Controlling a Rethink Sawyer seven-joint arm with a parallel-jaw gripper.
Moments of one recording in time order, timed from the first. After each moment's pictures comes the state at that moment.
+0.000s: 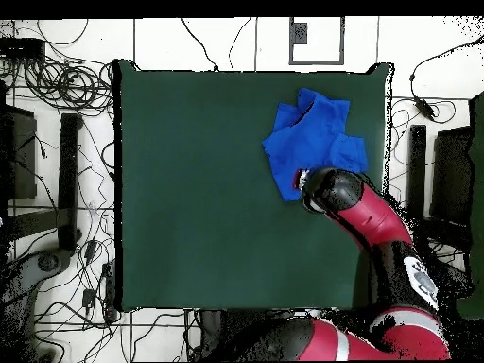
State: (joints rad) arm -0.36 -0.41 -0.13 1.54 0.30 0.45 1.31
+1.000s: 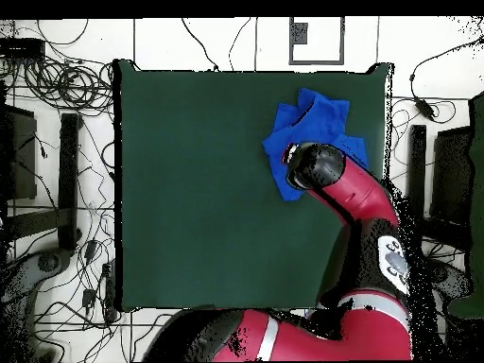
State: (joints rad) arm -0.22 -0.38 -0.22 1.41 0.40 0.48 1.43
